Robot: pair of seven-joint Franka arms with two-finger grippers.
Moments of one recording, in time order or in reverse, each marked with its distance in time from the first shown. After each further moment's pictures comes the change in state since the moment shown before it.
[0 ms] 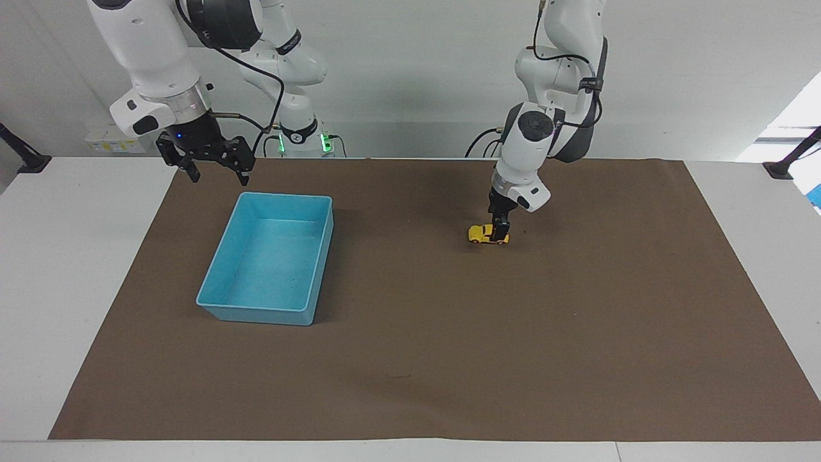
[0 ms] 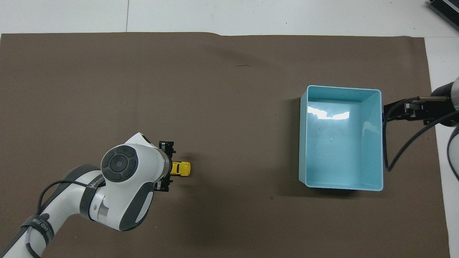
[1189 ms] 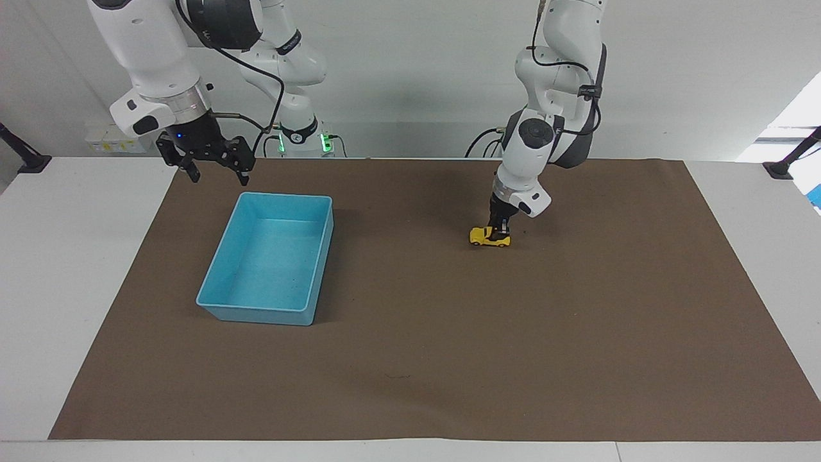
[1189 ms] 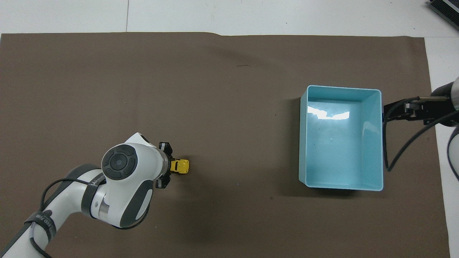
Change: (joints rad) left arm 0.014 0.020 0.008 -0.011 0.000 0.027 -0.010; right arm 0.000 0.000 0.000 0.000 0.000 0.000 0.000
